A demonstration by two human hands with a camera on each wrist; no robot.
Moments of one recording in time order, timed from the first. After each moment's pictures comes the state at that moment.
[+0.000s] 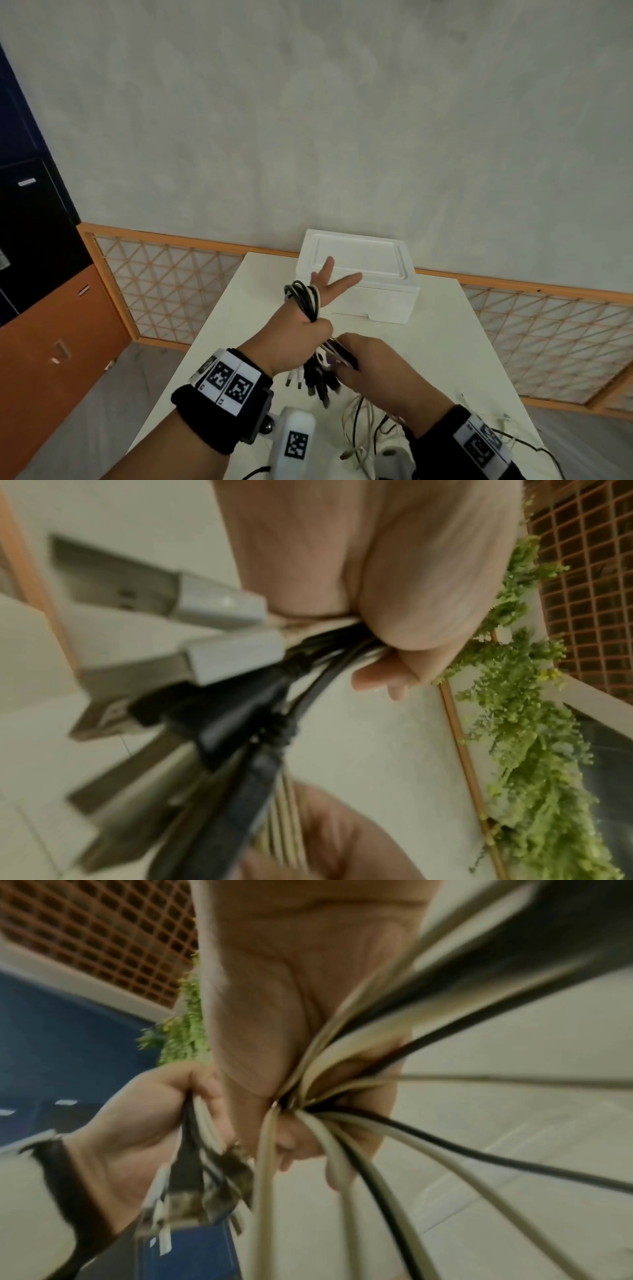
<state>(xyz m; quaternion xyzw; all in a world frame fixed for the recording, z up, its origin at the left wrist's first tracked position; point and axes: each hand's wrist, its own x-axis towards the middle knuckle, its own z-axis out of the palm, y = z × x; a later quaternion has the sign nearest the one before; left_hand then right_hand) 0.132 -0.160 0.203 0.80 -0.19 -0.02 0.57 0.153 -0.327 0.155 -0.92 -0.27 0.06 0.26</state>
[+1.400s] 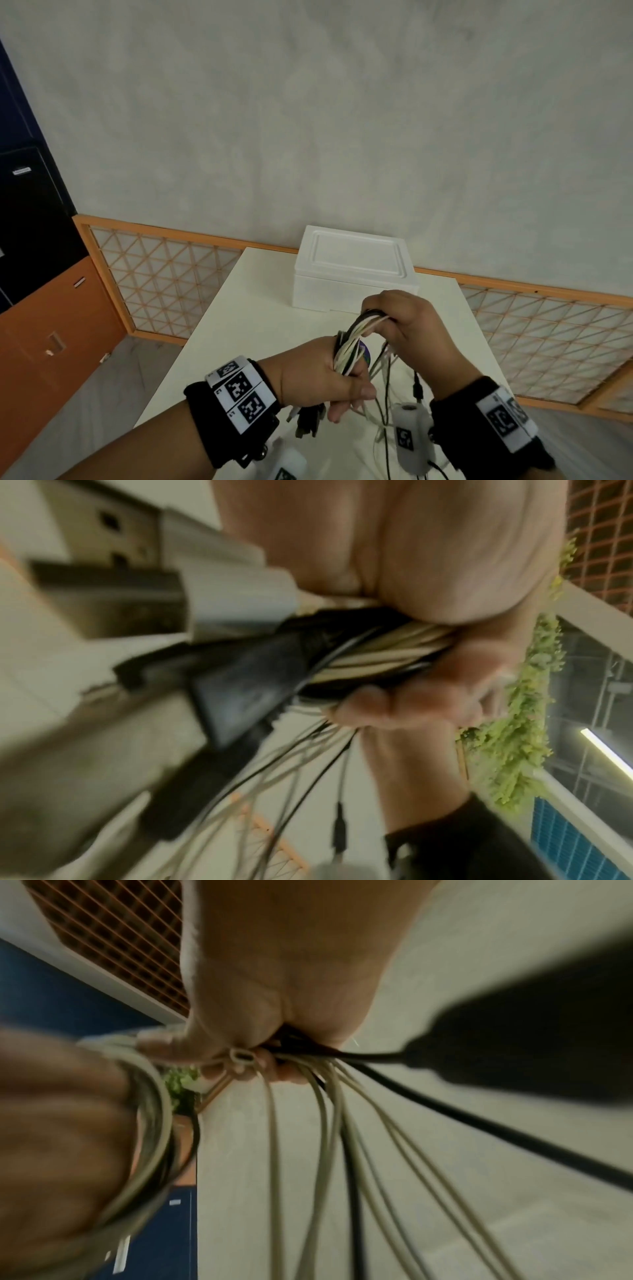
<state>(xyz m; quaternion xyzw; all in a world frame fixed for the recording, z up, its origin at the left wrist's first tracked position) 0.115 -0.178 0.189 0.78 -0.26 -0.23 0.52 0.172 -0.358 0.196 -0.82 -0.41 -0.20 0.34</state>
